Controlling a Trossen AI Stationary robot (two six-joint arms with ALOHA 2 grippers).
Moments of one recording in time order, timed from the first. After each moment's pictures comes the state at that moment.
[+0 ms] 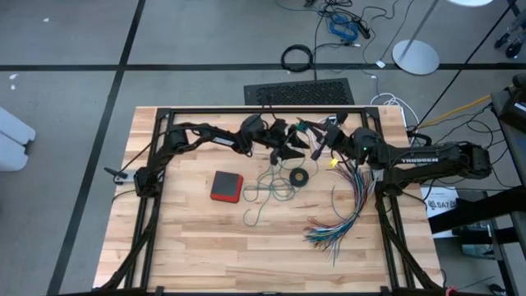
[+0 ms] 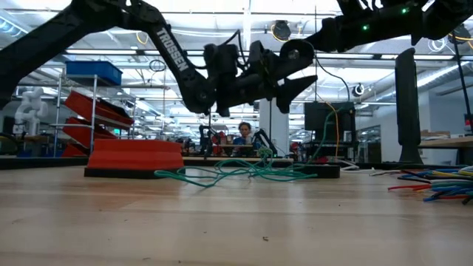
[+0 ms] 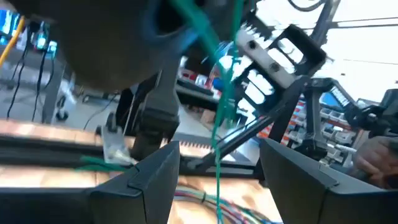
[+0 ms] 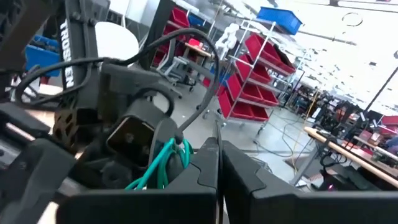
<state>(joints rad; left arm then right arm) 0.36 2.28 1.36 1.21 0.84 -0.52 -0.22 1.01 0.50 0.59 0.39 -0.40</state>
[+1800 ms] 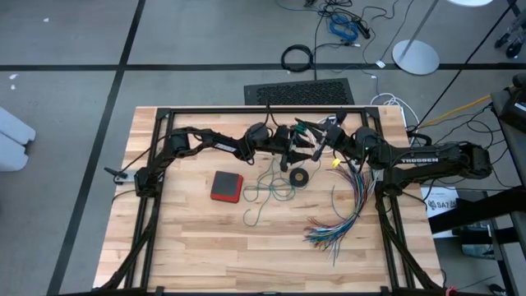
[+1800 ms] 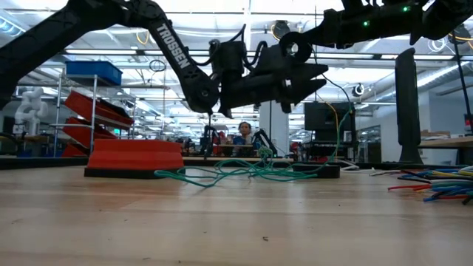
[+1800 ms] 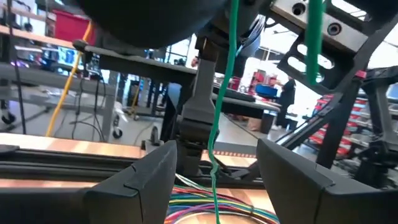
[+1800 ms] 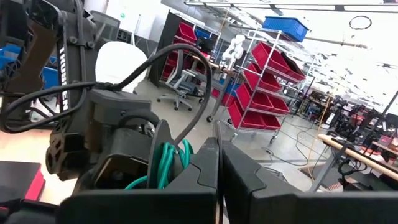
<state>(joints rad) 0.29 2.29 1.37 1.17 0.57 -0.31 -0.22 1.01 0.50 0.62 0.33 -0.36</state>
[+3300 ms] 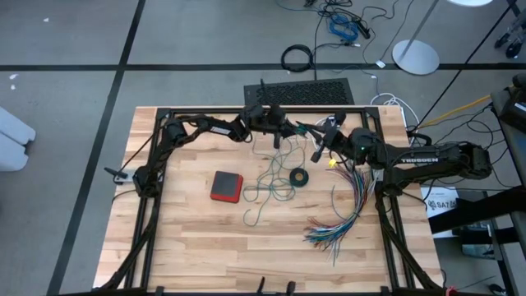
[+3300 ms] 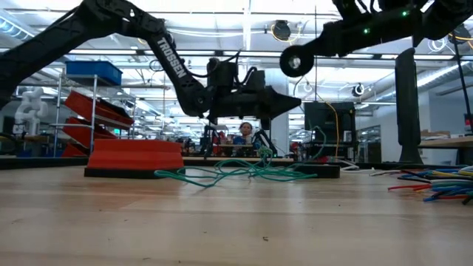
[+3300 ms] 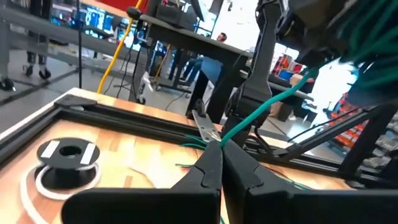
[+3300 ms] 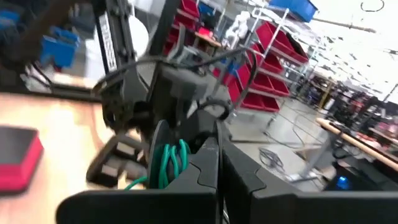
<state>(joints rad) 0.49 2.29 1.38 0.99 0.71 -0.35 -0.23 1.01 0.50 0.52 0.35 -0.37</state>
